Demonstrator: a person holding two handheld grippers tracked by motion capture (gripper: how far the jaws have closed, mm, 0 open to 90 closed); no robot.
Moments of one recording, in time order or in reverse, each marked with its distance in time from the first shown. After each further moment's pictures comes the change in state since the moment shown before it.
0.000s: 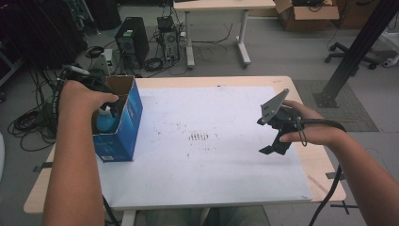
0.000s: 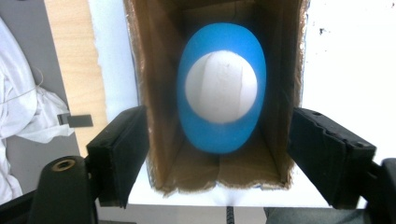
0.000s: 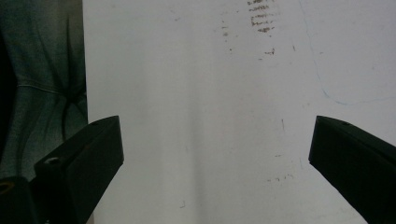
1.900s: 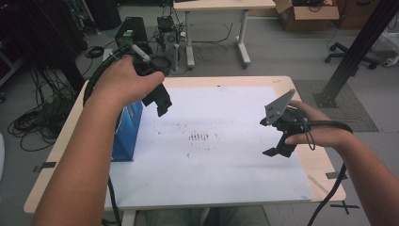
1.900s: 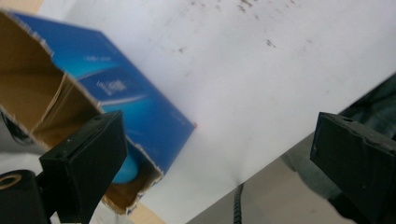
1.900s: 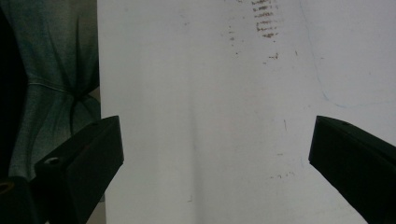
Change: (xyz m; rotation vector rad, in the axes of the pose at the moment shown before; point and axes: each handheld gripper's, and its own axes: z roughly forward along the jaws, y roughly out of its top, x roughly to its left) left arm -0.148 -0.026 -0.086 -0.066 0.011 0.763; right arm 0.011 0.001 -0.014 -0.010 -0.006 -0.027
